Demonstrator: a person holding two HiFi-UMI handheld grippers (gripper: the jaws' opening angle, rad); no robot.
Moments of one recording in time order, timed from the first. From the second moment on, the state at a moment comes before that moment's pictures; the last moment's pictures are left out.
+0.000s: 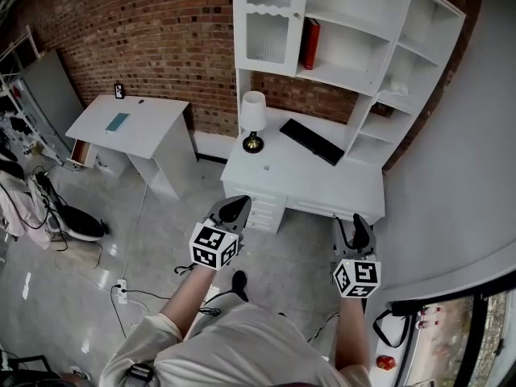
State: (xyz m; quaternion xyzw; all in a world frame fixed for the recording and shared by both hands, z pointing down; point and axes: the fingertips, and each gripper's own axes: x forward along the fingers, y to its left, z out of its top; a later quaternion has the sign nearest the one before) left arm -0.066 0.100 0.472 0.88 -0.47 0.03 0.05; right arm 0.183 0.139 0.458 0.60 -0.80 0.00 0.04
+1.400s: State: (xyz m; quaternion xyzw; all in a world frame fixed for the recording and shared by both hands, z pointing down) left arm -0.086 -0.232 0.497 0.91 -0.40 0.04 0.07; right arm 0.147 -0.167 0.468 0.65 -0.76 0.02 0.06
